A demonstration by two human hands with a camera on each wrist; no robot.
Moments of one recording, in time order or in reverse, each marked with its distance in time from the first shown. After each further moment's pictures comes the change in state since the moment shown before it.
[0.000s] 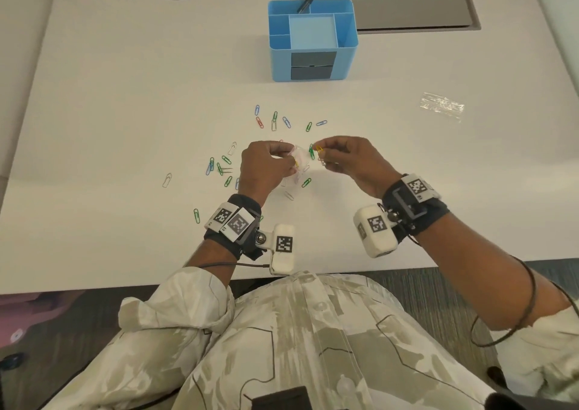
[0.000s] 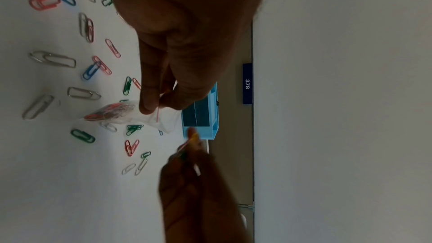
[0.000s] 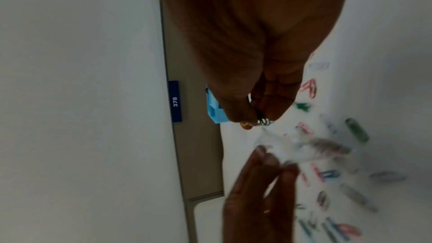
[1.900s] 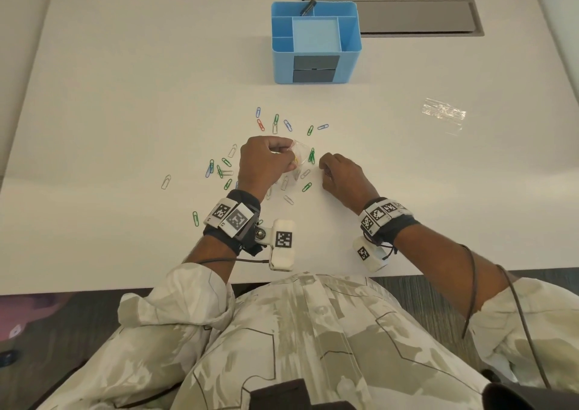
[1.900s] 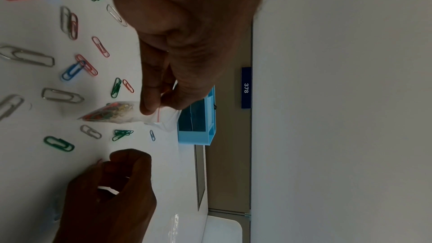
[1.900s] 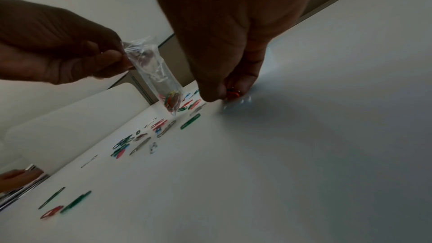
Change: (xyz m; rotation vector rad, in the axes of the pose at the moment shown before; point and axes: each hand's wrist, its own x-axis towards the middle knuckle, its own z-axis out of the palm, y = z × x) left_hand 0.013 0.008 -0.003 -0.053 0.021 0.010; right_hand 0.030 0.071 0.001 -1.077 0.109 -0.352
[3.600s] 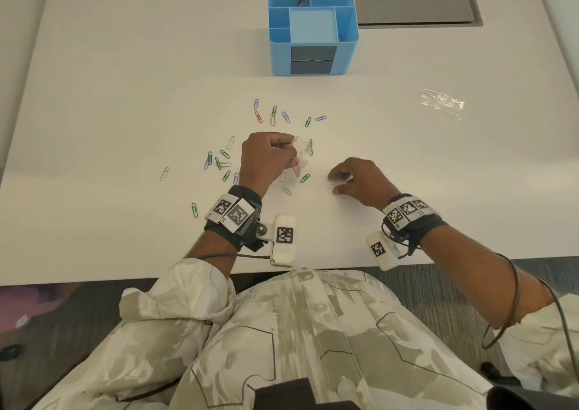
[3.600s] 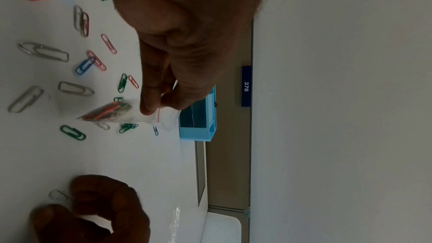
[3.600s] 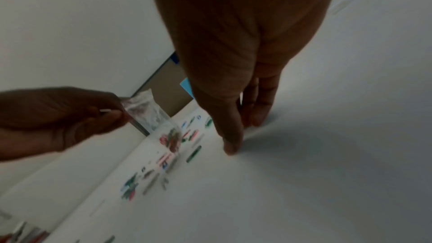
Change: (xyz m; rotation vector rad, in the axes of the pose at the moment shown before) left_hand -0.014 -0.001 0.004 0.003 -0.019 -0.015; right_hand -0.032 0.020 -0.026 0.255 -0.166 0.113
